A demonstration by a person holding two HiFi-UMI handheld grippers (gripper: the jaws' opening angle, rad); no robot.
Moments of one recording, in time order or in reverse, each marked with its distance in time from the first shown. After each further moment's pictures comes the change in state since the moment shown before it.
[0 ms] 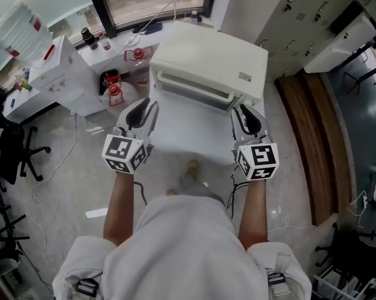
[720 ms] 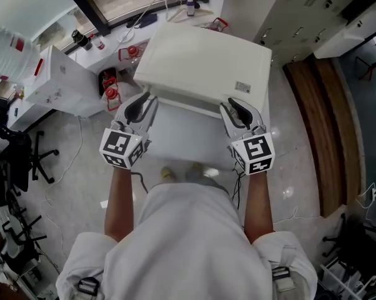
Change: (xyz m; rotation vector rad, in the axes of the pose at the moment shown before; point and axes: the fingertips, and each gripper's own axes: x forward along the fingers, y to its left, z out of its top) left arm 0.127 0.026 -0.011 0.088 0.140 -0.073; right arm 0.101 -0.053 -0.023 0.021 0.080 0.159
